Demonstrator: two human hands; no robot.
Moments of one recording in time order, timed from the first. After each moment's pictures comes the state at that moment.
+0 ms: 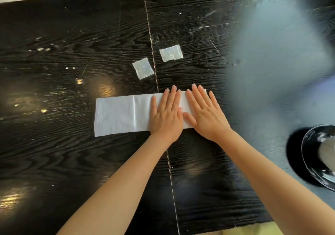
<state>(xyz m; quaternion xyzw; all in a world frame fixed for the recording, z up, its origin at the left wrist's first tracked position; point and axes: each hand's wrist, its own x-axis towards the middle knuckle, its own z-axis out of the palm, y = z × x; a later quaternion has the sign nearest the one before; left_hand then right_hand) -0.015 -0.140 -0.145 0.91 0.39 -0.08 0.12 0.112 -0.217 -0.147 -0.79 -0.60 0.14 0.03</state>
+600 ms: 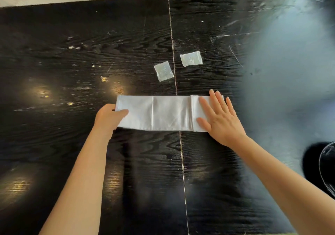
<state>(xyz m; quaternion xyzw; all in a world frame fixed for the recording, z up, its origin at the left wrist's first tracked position) -0.143 -0.046 -0.079 0.53 0.74 0.04 0.42 0.110 -0.215 -0.143 -0.79 -0.60 0.14 -0.03</state>
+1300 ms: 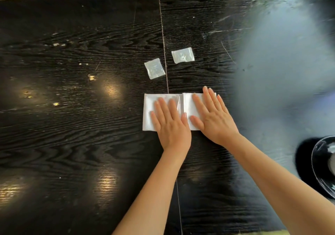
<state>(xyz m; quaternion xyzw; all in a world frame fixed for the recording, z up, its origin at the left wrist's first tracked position) -0.019 -0.172 -0.140 0.80 0.57 0.00 0.16 0.110 -0.215 -0.146 -0.79 -0.60 0.15 0.01</state>
